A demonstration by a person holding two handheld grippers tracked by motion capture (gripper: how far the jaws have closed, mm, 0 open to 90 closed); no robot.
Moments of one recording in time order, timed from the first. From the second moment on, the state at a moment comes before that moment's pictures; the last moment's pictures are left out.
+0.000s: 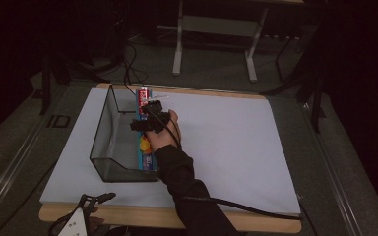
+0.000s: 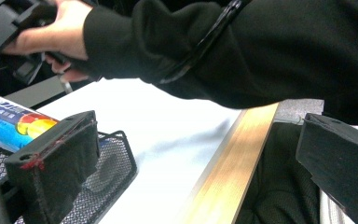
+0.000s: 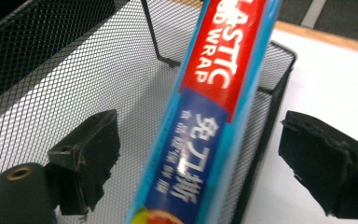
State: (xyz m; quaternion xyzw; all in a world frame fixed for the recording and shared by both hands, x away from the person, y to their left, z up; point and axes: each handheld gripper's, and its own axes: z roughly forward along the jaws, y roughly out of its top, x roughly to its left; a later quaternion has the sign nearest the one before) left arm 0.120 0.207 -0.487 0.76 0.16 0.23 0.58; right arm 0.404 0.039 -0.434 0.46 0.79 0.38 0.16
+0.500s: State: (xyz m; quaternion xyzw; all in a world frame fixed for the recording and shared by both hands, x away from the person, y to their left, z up) left arm 0.120 0.206 -0.488 0.76 0.17 0.23 0.58; right arm 0.397 -0.024 -0.411 0.41 0.81 0.39 0.18
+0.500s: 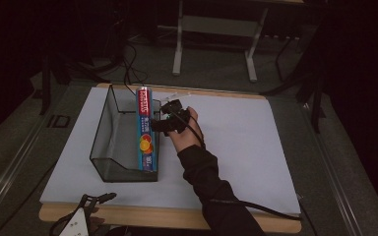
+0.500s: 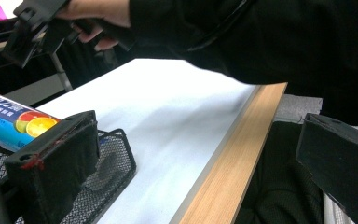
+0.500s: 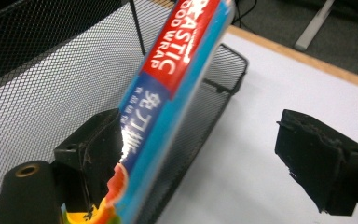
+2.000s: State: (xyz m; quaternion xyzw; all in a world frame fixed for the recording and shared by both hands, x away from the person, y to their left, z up) left arm 0.121 0.203 -0.488 0.77 0.16 0.23 0.58; right arm 0.306 -0.212 -0.449 0.39 0.80 0.41 0.19
